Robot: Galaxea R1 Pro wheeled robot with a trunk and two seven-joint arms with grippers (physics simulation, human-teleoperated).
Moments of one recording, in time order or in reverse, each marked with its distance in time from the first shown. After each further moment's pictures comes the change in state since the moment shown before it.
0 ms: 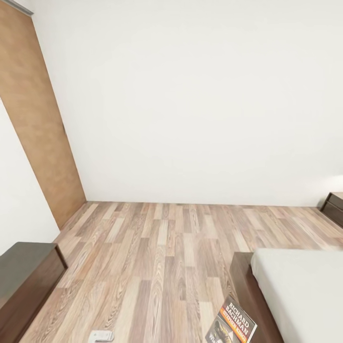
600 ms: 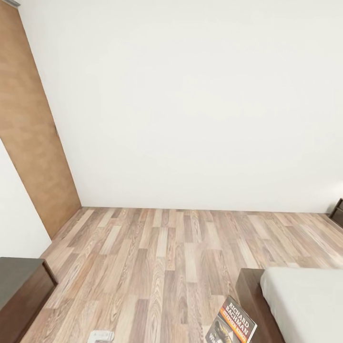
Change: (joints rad) left arm 0.000 0.000 0.000 0.000 0.000 0.000 0.000; right arm 0.000 0.000 0.000 0.000 0.000 0.000 0.000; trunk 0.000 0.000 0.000
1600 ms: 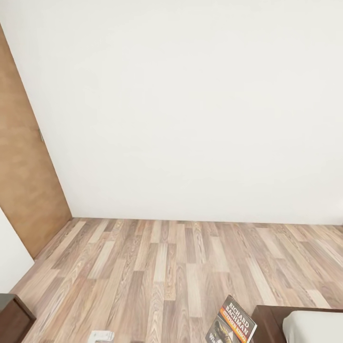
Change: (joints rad) left arm 0.000 0.000 0.000 0.000 0.000 0.000 0.000; right arm 0.000 0.000 0.000 0.000 0.000 0.000 0.000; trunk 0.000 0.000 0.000
